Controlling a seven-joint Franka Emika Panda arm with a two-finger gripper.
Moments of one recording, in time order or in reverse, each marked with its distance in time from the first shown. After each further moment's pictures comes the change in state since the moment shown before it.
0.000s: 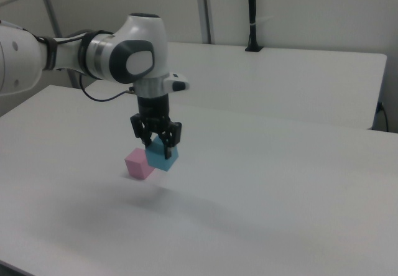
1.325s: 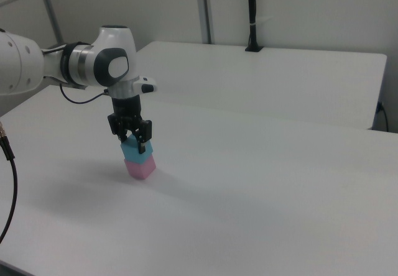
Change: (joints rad) arm 0.184 0.167 0.049 0.104 0.000 0.057 0.257
